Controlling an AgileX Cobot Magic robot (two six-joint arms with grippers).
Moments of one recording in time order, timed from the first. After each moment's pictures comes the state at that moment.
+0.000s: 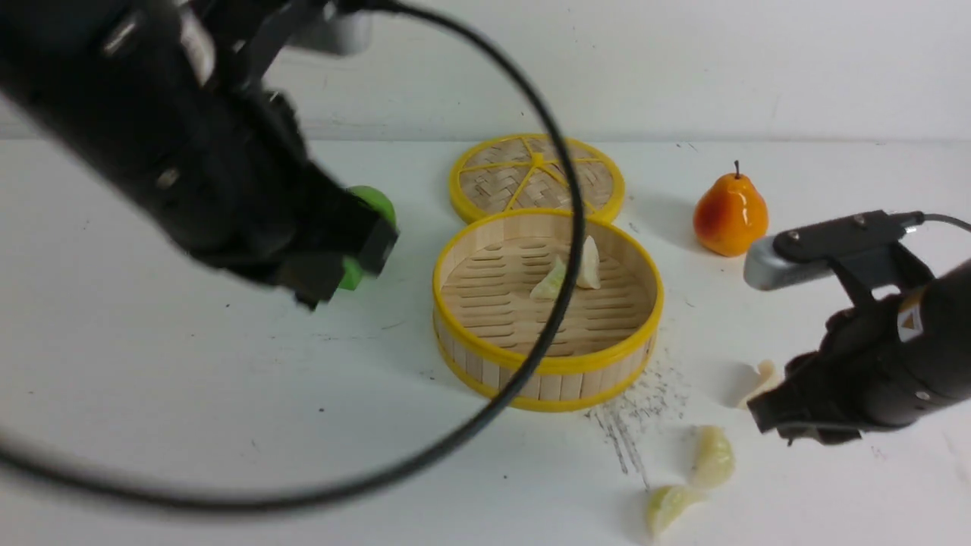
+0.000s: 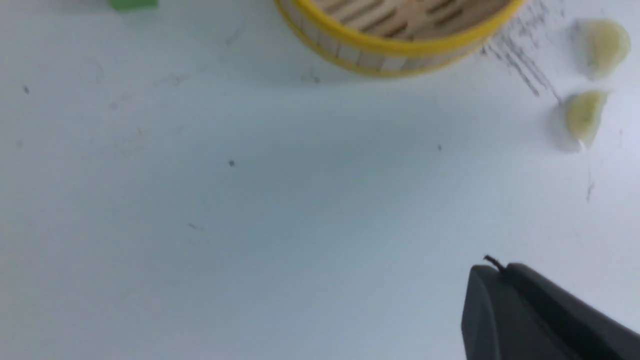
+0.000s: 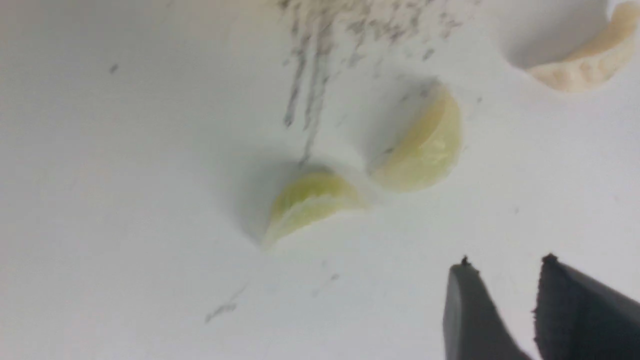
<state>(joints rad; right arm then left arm) 0.34 1.39 -0.97 0.05 0.76 0.11 -0.58 1.29 -1.37 -0.02 1.18 -0.13</state>
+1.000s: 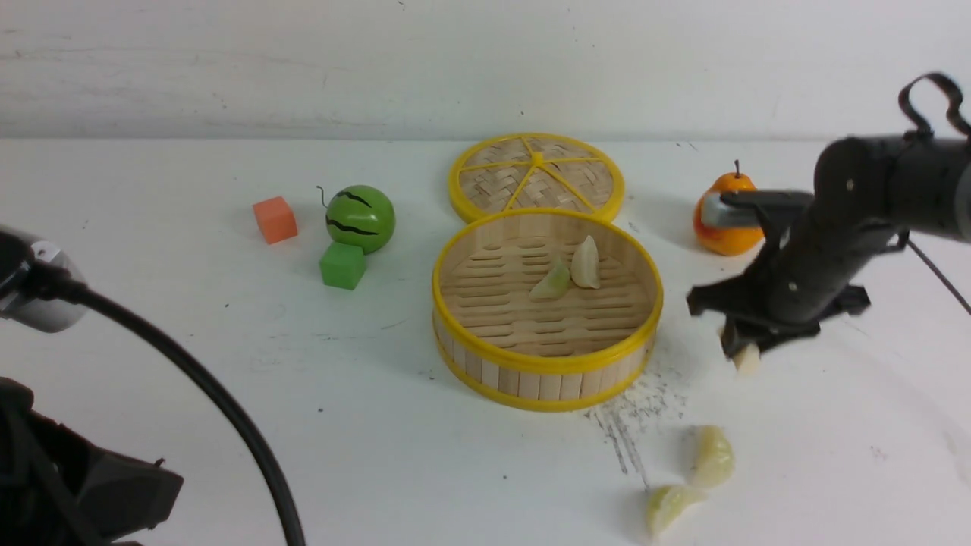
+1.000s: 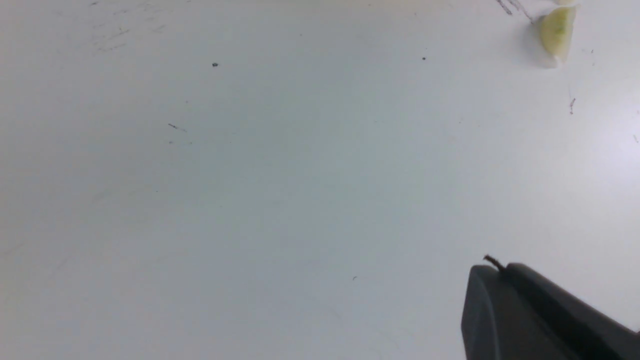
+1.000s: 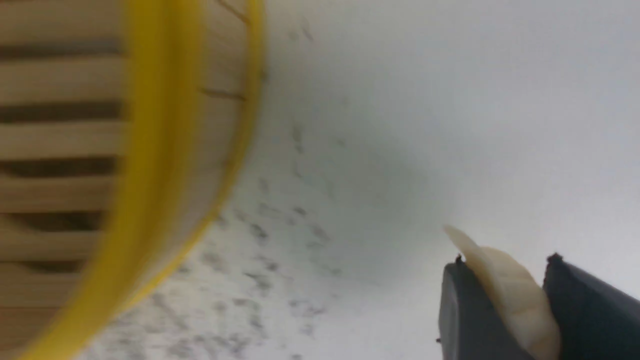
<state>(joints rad) 0.18 1.95 -1.45 0.12 0.78 0.11 -0.58 0.79 -0.88 -0.04 1.00 -0.13</state>
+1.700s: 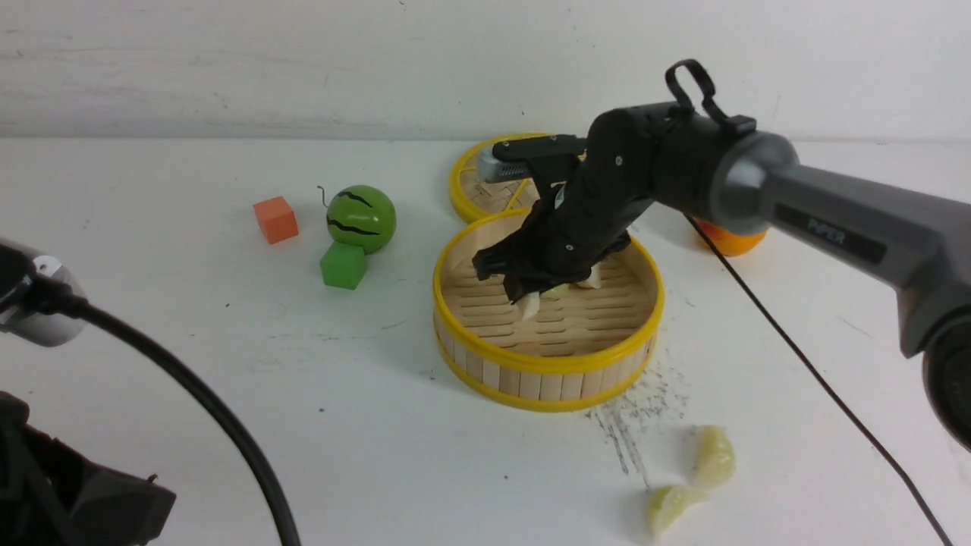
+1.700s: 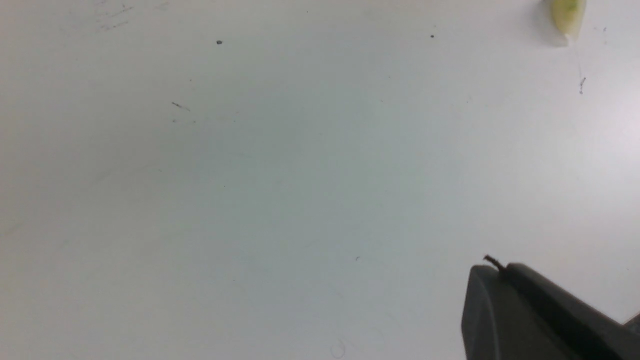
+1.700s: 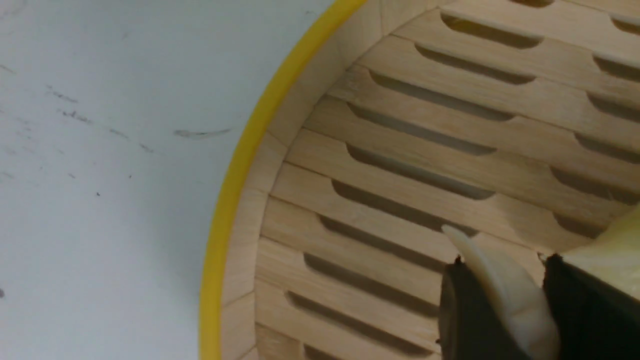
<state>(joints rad) 0.47 2.24 -1.92 0.19 0.74 0.04 -0.58 0.79 -0.88 -0.04 1.03 -0.13</state>
